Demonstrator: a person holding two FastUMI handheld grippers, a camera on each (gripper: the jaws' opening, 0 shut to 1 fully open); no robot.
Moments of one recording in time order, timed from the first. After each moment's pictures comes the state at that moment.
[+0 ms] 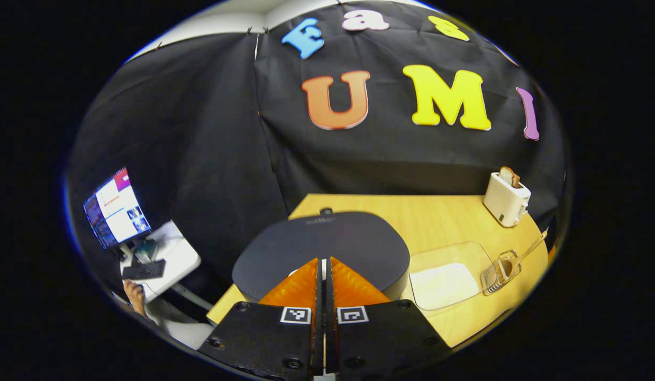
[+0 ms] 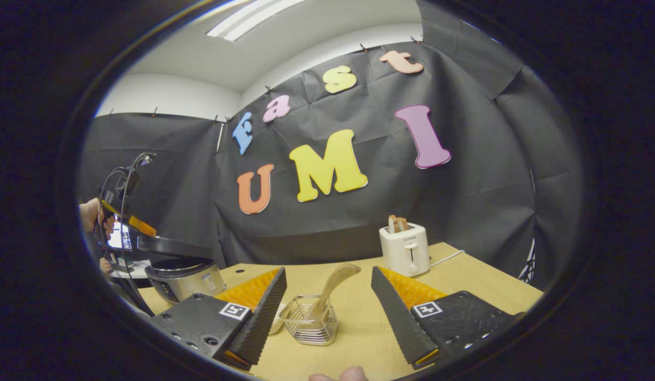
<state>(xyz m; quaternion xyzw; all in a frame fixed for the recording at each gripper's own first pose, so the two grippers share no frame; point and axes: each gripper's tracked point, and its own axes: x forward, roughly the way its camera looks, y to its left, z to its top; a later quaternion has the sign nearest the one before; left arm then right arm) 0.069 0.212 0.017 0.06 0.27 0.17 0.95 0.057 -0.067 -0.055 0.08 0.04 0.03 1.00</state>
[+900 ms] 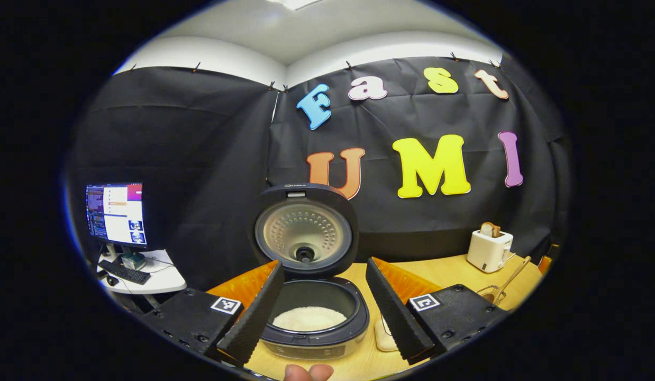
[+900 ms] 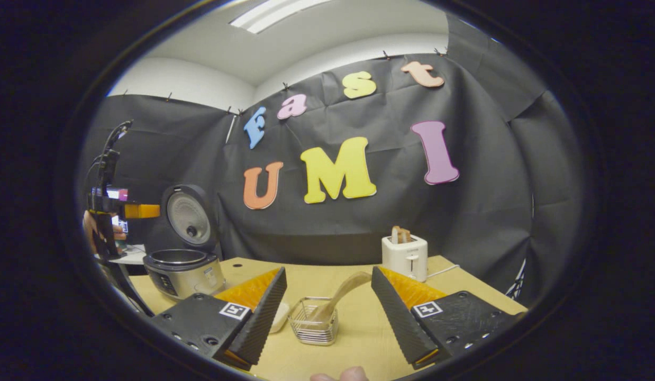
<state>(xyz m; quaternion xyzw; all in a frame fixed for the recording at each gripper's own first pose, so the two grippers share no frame) 0.035 0.157 0.027 0.01 0.07 0.15 0.99 0.043 -0.041 -0.034 0.02 0.03 0.03 1.00</state>
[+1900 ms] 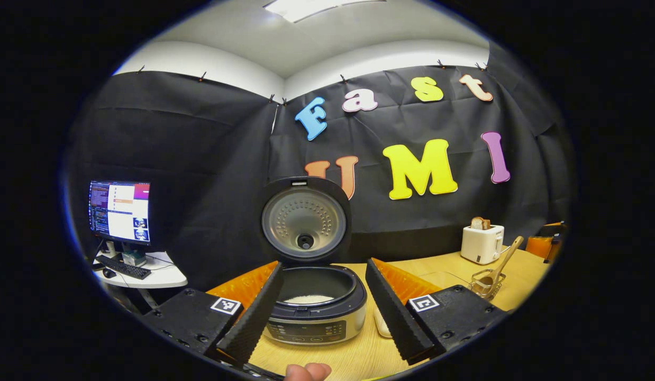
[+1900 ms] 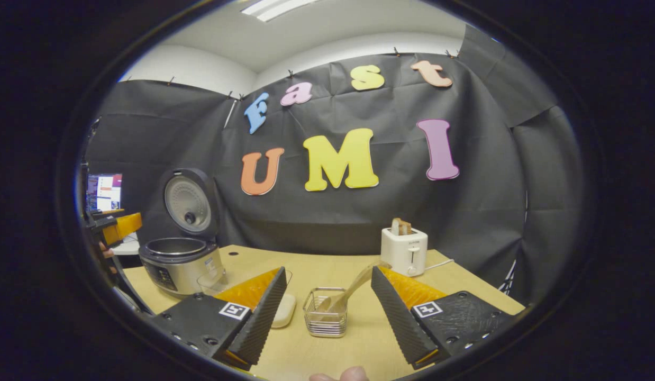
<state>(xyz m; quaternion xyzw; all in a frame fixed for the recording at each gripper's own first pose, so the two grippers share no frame) -0.014 0.143 0.004 0.04 0.03 0.13 0.99 0.038 -0.004 -0.048 -0.01 0.07 0.01 1.00</state>
